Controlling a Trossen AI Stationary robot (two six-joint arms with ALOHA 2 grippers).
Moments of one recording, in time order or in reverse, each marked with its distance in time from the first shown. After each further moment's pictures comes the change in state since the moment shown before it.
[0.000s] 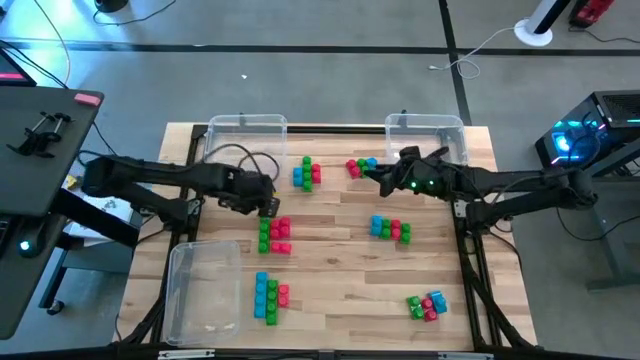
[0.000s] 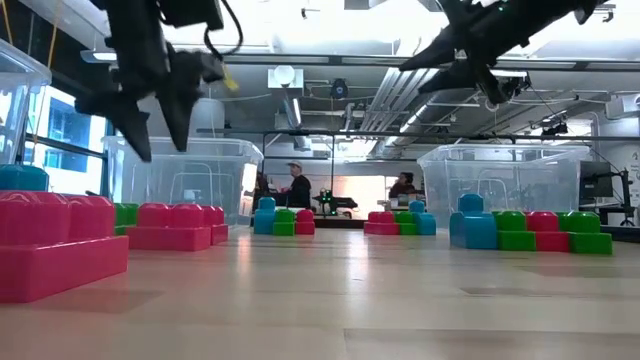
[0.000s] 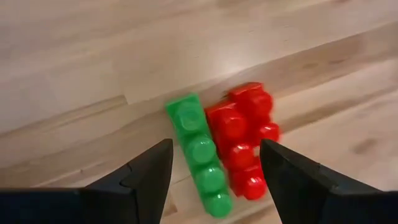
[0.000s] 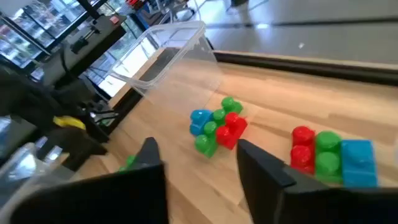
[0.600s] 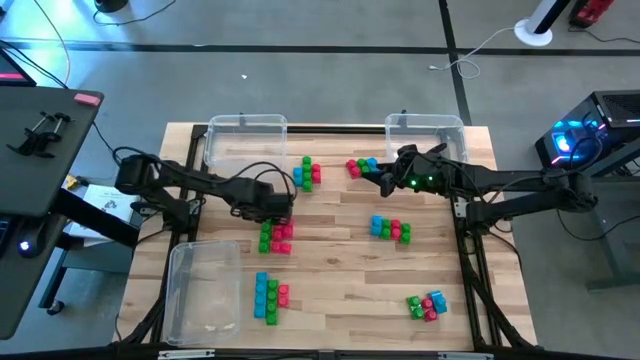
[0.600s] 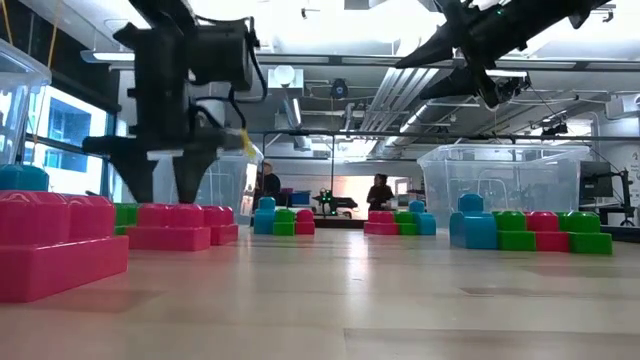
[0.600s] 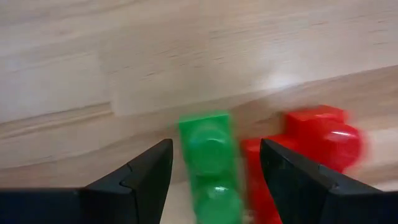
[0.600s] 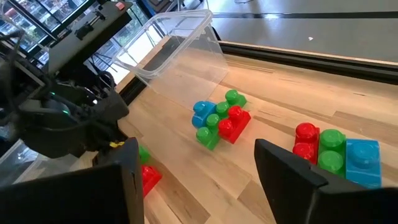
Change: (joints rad) left arm -0.033 0.293 0.000 0.094 -0.067 -0.113; right arm -0.043 0.000 0.000 -0.006 -0.076 -0.054
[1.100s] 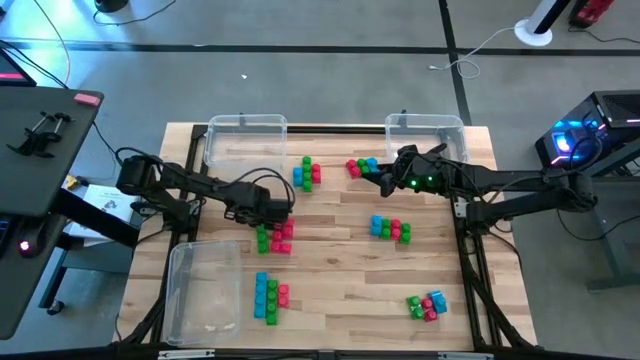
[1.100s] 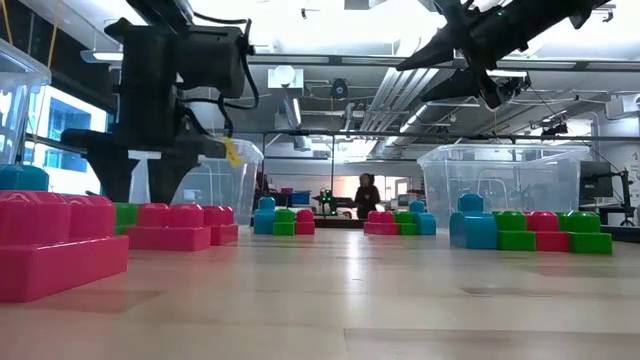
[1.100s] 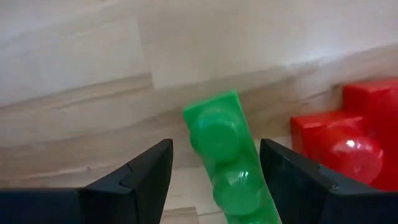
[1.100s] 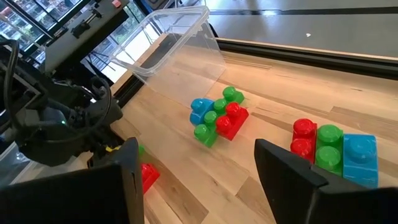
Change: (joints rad) left arm -0.037 0.012 0.000 -0.091 0.018 -0.032; right arm 0.000 0.000 0.000 -0.015 0.000 0.015
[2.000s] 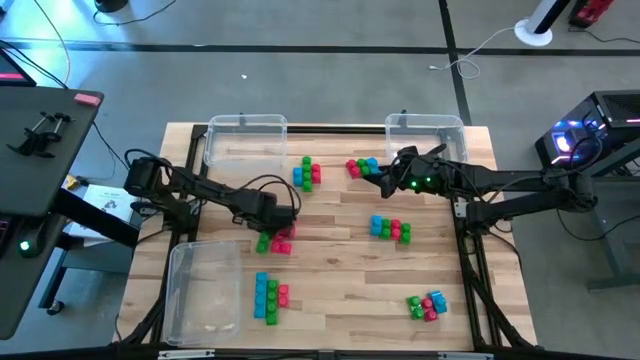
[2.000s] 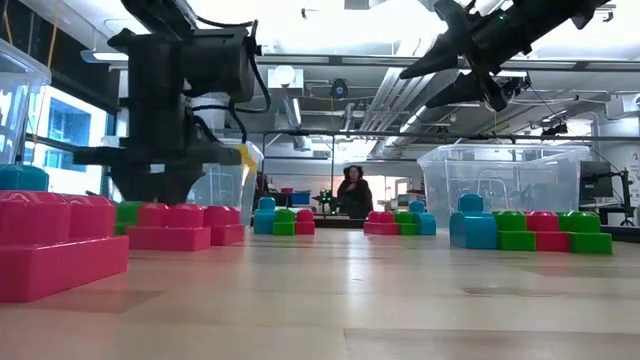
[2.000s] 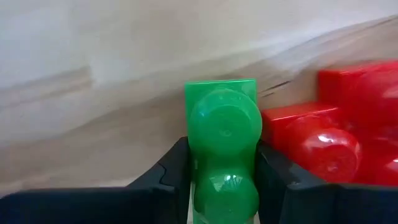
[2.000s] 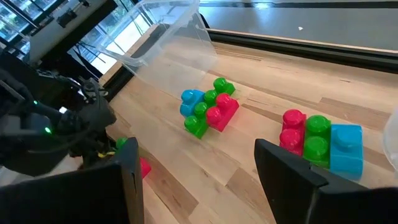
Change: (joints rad) left arm -0.038 0.053 0.000 0.129 -0.013 0.021; right arm 0.000 0.000 0.000 -0.053 0.005 0.003
